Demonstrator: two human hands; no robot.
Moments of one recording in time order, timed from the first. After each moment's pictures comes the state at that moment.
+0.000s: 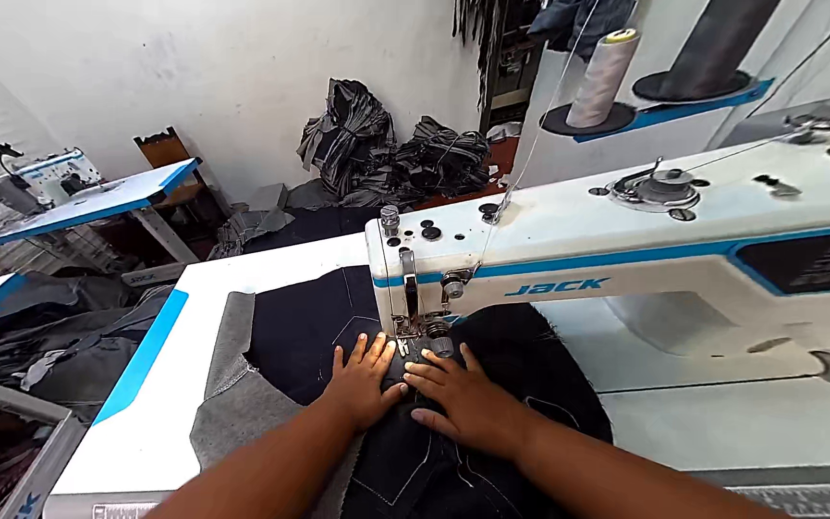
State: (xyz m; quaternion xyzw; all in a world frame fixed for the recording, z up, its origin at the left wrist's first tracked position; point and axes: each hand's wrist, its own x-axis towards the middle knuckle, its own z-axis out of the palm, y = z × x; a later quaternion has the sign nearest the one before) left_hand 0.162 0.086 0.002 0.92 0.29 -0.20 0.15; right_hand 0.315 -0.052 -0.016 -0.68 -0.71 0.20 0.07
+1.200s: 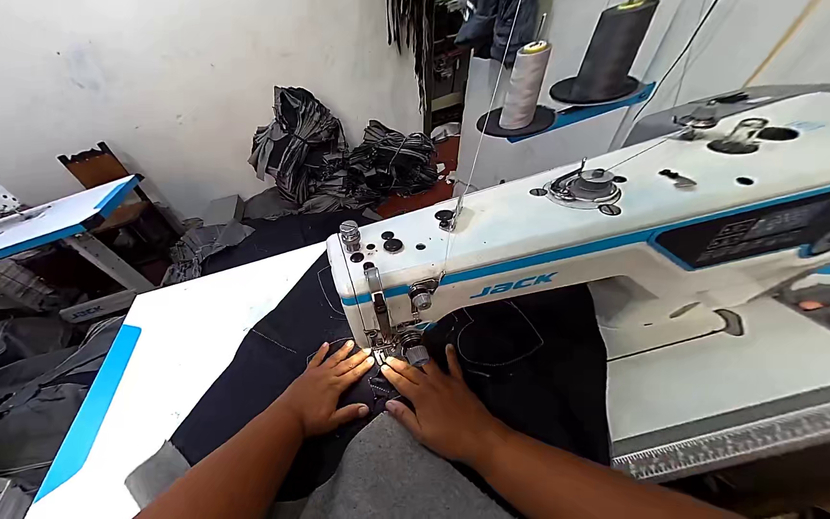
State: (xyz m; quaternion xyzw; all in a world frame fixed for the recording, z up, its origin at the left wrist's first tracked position) left_hand 0.141 0.147 -0.018 0.98 0.06 -0.15 0.12; right_hand 0.290 -0.045 -0.014 -0.77 -0.60 0.20 0.08
